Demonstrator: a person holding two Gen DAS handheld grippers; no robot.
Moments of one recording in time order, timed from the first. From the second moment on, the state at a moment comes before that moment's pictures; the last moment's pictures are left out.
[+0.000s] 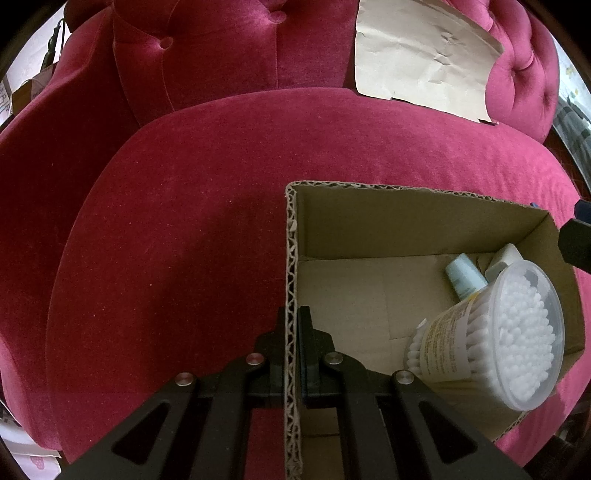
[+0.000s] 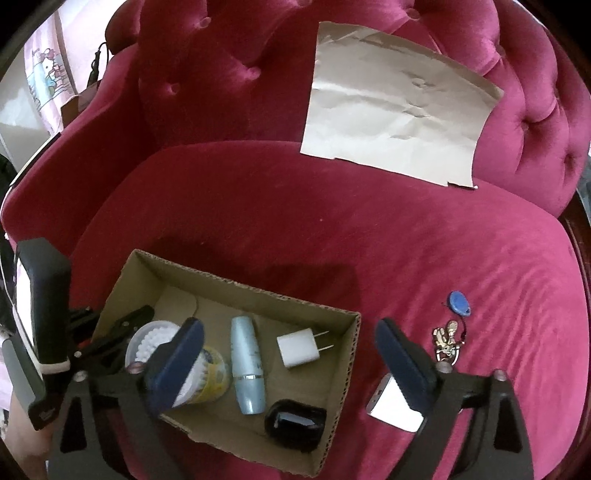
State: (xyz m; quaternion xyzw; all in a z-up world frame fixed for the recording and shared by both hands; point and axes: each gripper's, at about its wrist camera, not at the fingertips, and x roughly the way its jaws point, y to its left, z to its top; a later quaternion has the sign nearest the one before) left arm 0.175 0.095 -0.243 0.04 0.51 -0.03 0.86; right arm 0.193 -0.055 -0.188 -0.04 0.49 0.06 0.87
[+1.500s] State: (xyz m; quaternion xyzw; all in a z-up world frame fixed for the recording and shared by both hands) left arm 0.174 0.094 -0.244 0.04 0.51 -0.02 0.86; right arm 0.187 -0.147 -0.173 -0.02 0.47 0.00 0.88
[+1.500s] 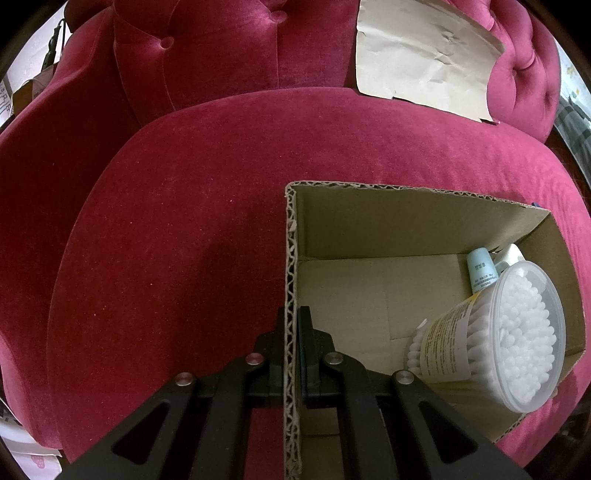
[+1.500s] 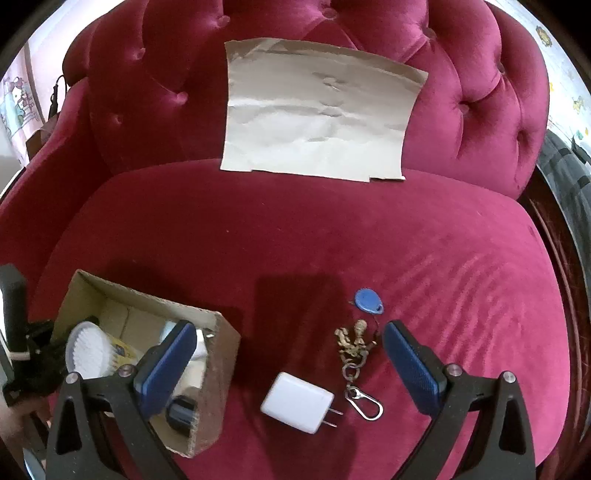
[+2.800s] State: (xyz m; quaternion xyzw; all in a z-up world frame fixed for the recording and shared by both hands) left arm 0.175 0.097 -0.244 0.05 0.51 -0.02 0.86; right arm 0.194 -0.223 -0.250 -0.01 0.50 -0.06 0.86
